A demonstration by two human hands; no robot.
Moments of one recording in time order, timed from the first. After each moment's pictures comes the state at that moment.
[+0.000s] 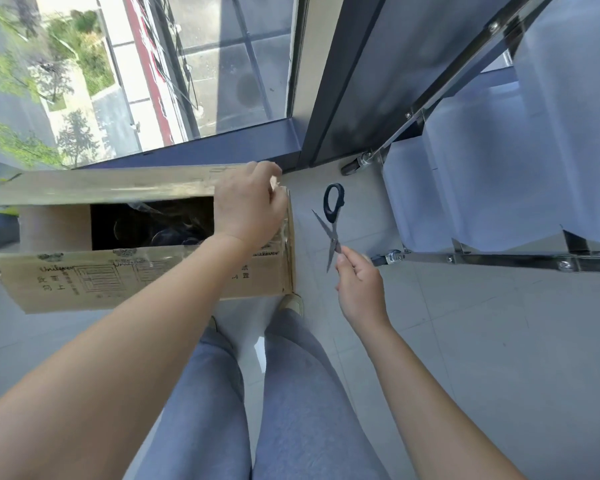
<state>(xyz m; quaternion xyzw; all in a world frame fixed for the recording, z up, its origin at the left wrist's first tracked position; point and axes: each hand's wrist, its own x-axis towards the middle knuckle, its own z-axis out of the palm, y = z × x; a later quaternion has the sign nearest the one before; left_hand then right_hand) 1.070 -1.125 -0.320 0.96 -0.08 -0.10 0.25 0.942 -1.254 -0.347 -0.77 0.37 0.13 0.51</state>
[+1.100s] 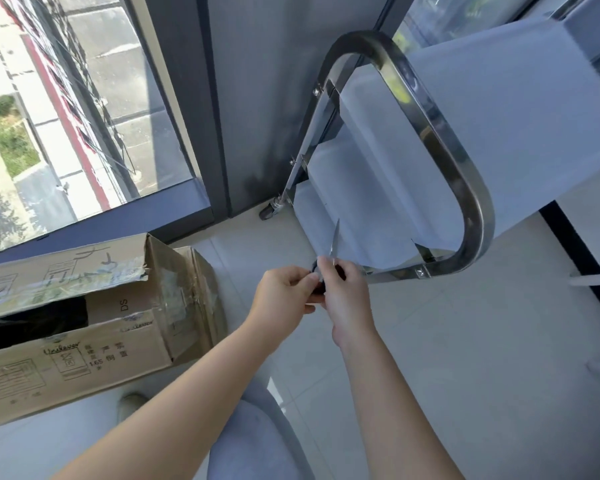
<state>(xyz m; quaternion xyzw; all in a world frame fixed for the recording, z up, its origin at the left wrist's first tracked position) 0.986 -1.300 -0.281 0.69 0.05 -0.43 0.57 0.947 -1.386 -0.276 -0.58 0.52 0.00 0.63</state>
